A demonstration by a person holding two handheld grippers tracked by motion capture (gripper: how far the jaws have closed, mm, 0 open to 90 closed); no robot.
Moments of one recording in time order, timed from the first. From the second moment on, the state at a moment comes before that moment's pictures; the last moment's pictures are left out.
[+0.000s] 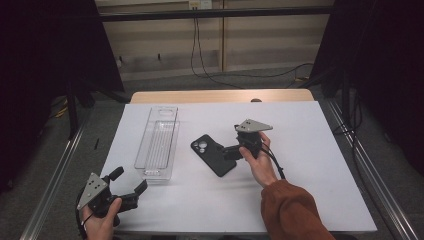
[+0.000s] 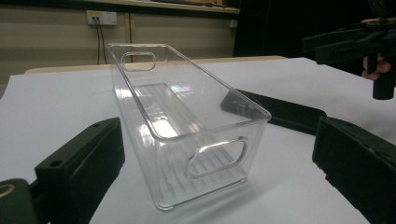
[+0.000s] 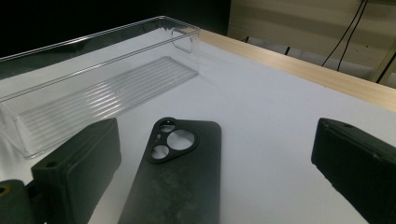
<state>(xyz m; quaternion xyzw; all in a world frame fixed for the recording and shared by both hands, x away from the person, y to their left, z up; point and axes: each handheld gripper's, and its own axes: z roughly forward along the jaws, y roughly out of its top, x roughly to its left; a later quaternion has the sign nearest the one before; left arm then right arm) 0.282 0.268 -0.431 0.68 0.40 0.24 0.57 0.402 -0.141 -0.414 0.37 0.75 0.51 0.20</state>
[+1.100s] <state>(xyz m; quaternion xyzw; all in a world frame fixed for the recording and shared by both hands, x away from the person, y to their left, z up) 0.282 0.270 -0.431 0.68 0.40 0.24 0.56 0.448 -0.111 -0.408 0.39 0.84 0.36 0.10</state>
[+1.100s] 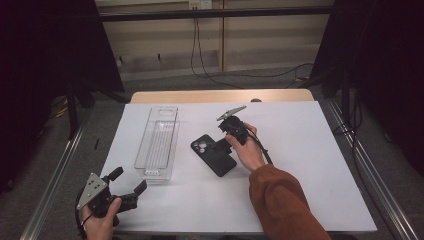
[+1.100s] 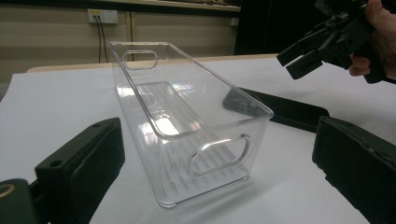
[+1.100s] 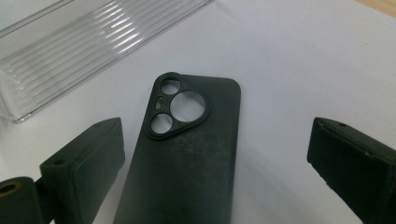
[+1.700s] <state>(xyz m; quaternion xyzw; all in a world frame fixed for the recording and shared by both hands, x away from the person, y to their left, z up) 0.282 0.269 -0.431 0.68 0.40 0.24 0.56 0.455 -0.094 -0.420 0.38 0.89 0.25 0.02</state>
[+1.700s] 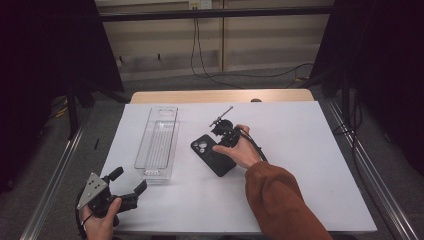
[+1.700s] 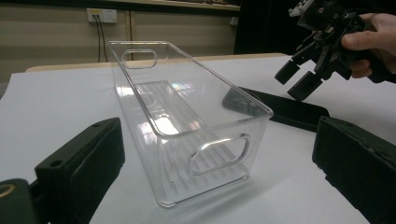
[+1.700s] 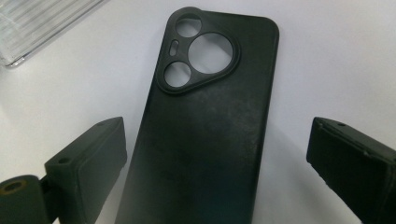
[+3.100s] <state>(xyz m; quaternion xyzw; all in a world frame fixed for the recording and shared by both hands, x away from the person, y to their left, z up) 0.282 0.269 -0.432 0.69 0.40 0.24 0.56 0.451 -0.063 -0.447 0.38 0.91 0.18 0.05</state>
